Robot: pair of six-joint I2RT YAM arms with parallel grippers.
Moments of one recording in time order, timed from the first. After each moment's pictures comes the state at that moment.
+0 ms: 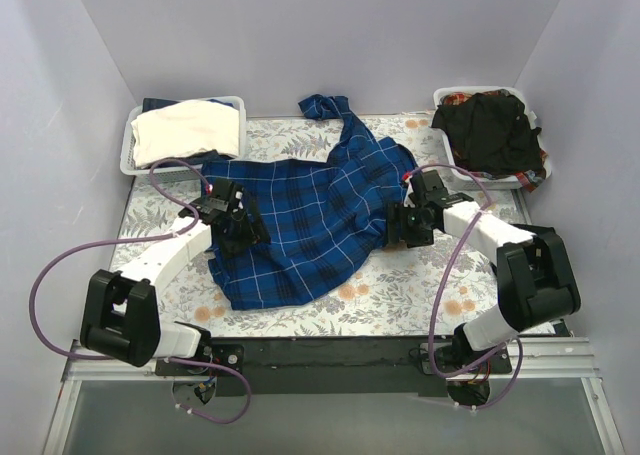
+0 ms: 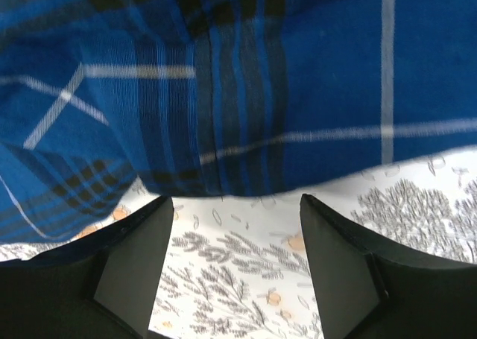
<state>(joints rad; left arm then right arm) -0.32 1.33 0.87 -0.61 0.06 -0.69 0.34 1.49 0.89 -0.53 -0.21 0.28</state>
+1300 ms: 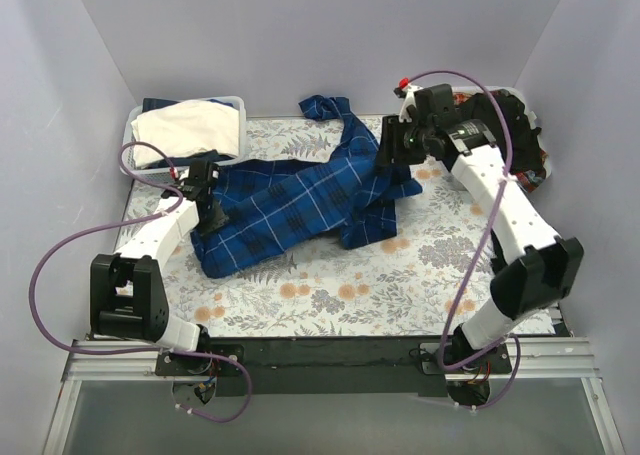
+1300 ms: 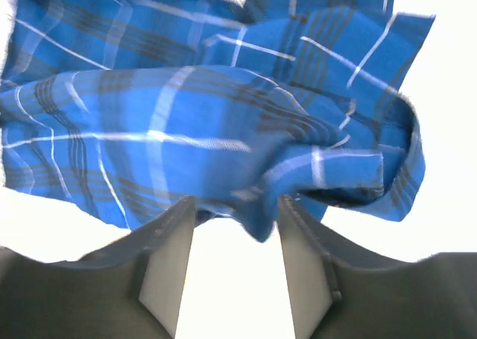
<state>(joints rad) -0.13 1.45 1.01 -0.68 -0.26 -0.60 0.39 1.57 1.67 -0.83 -0.19 0.24</state>
